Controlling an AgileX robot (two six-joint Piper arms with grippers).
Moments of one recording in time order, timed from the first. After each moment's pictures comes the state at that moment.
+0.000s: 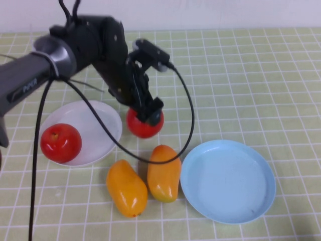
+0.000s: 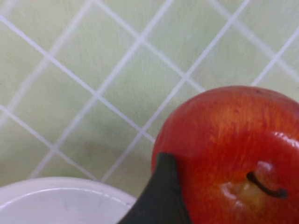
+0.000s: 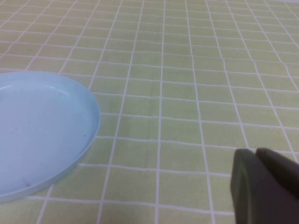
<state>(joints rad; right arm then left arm) 0.05 -0.01 0.03 0.15 0.37 -0.18 -0.49 2.02 -1.74 -0.15 1.01 0.51</state>
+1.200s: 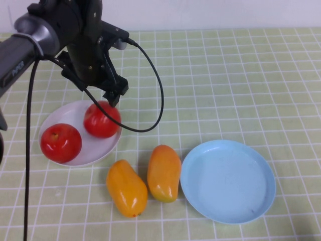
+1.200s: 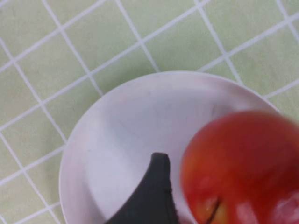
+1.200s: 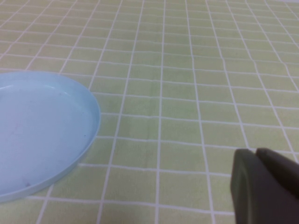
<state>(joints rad) 0.05 -0.01 0.03 0.15 0.37 -0.18 -0.40 2.08 -1.94 0.13 1.23 0.16</state>
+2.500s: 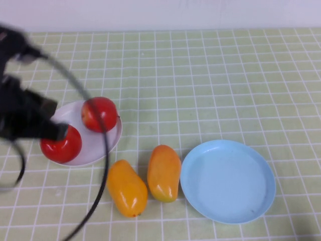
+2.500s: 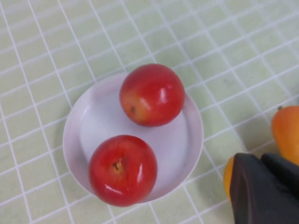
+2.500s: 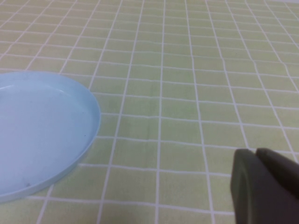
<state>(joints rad) 0.05 -0.01 0.03 0.15 0.37 -0.18 -0.43 1.05 -1.01 0.05 0.74 0.05</state>
